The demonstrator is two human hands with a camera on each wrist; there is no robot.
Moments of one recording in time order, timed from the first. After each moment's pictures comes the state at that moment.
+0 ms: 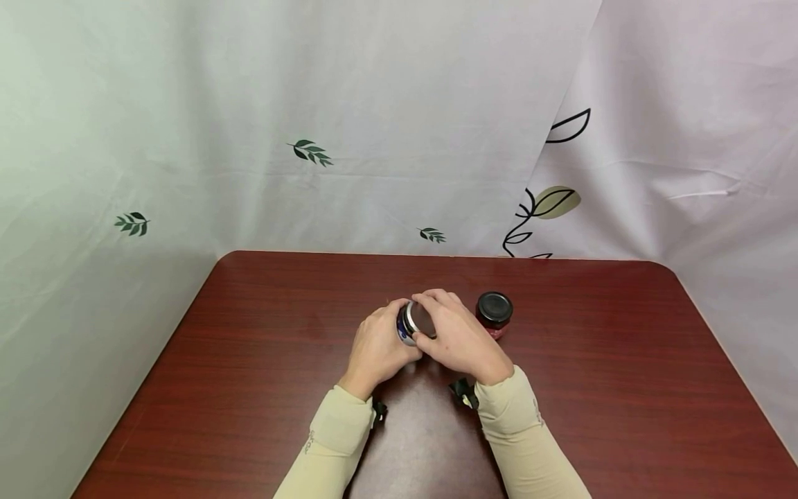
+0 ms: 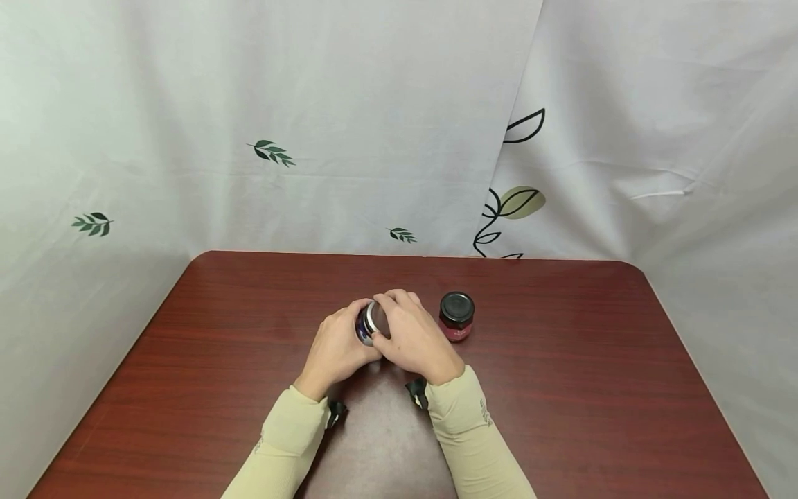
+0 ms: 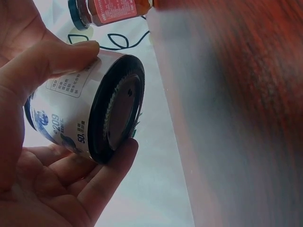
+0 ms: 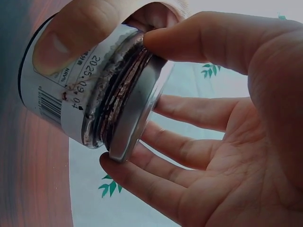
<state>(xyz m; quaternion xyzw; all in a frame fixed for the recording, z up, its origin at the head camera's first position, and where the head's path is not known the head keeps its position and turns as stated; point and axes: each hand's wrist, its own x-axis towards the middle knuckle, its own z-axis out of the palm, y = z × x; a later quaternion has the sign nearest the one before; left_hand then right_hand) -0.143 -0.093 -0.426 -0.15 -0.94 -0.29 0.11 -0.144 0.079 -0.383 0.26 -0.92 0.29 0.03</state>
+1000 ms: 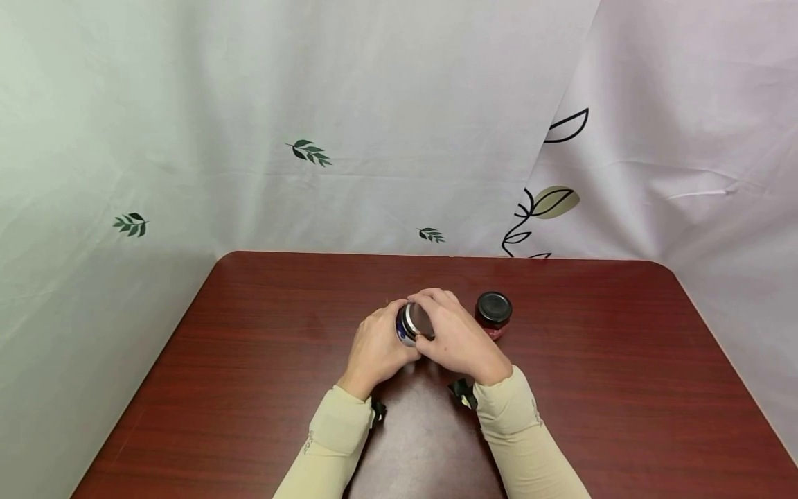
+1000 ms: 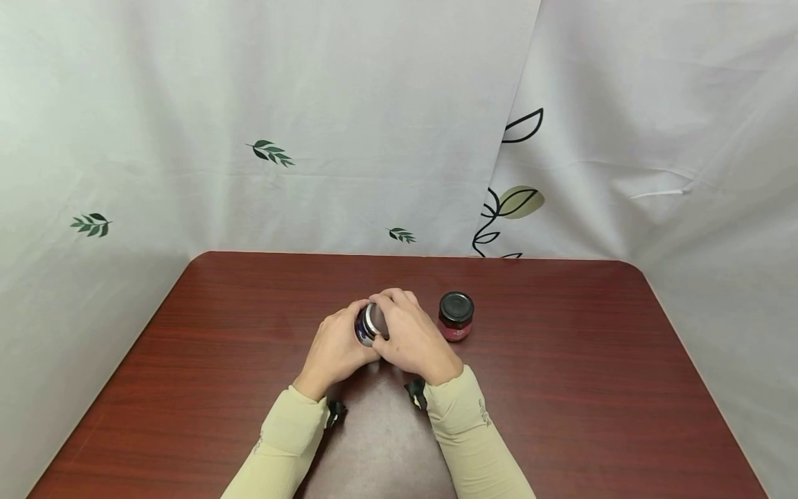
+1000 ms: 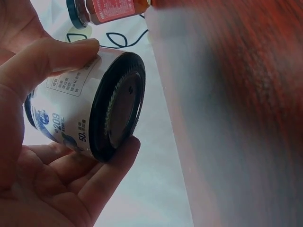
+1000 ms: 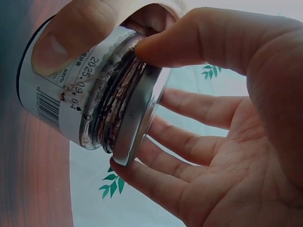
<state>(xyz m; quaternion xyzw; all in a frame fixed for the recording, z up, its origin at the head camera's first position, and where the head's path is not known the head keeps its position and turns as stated) -0.144 -0.094 -0.426 -0.16 -0.94 -0.29 0.11 -0.145 0.078 -0.386 0.28 -0.91 0.31 0.05</state>
